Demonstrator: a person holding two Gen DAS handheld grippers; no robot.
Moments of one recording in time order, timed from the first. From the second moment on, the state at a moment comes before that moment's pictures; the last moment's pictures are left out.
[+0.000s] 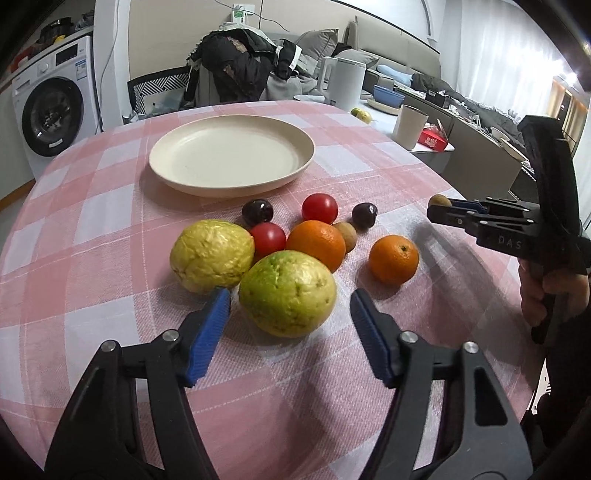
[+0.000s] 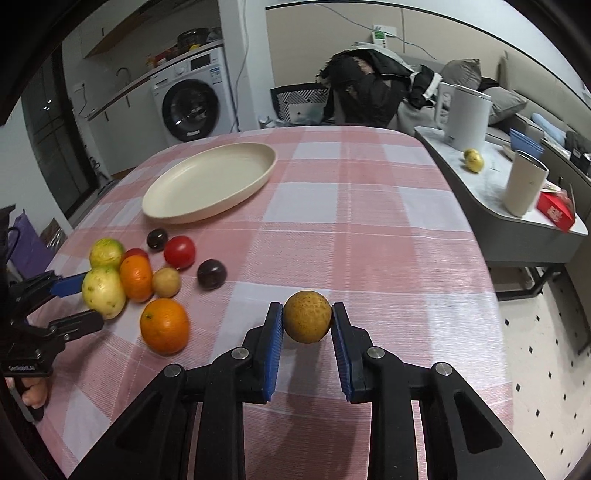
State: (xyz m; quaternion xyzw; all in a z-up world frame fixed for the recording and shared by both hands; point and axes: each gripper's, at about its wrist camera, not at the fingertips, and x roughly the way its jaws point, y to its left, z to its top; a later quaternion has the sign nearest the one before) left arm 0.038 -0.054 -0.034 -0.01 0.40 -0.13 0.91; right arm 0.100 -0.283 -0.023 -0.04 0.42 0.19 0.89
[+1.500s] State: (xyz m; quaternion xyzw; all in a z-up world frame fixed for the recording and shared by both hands) left arm 0.090 0.024 0.028 -0.06 0.31 -0.06 0.95; right arm 0.150 -0.199 0.024 -0.03 0.36 0.30 0.89
